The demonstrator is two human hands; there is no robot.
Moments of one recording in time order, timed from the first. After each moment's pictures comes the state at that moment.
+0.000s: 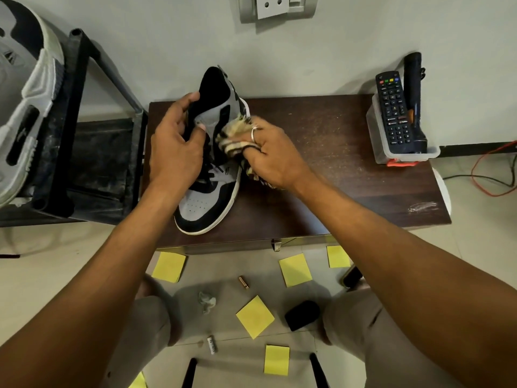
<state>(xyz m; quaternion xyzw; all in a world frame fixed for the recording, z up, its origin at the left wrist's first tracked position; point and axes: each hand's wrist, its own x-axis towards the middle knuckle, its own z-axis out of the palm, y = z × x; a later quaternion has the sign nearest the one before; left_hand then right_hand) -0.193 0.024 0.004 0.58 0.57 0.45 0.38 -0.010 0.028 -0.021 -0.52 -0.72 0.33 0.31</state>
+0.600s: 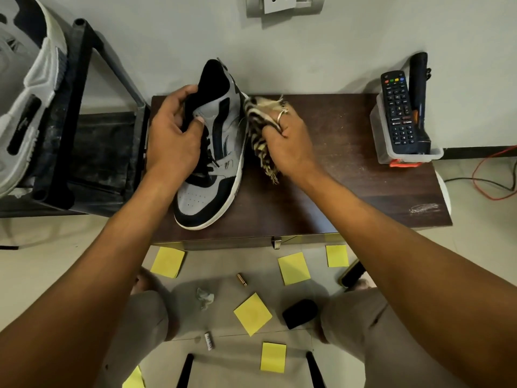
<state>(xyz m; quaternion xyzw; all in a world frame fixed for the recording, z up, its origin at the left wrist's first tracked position) -0.198 0.029 0.004 0.55 0.58 0.46 0.39 0.000 0.030 -0.019 -0.59 -0.61 0.35 0.40</state>
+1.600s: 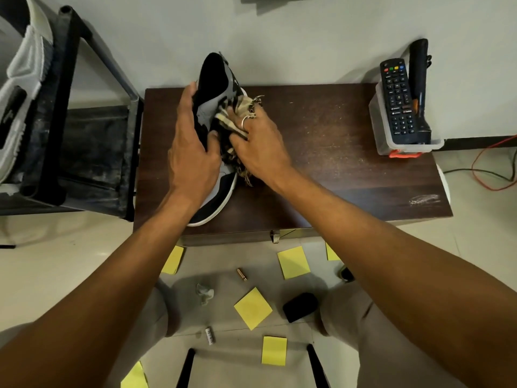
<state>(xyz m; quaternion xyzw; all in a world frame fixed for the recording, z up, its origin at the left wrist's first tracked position) -0.176 0.008 -0.033 0.64 0.60 0.41 0.24 -0.039 0.023 -0.025 -0.62 -0.66 0.28 0.30</state>
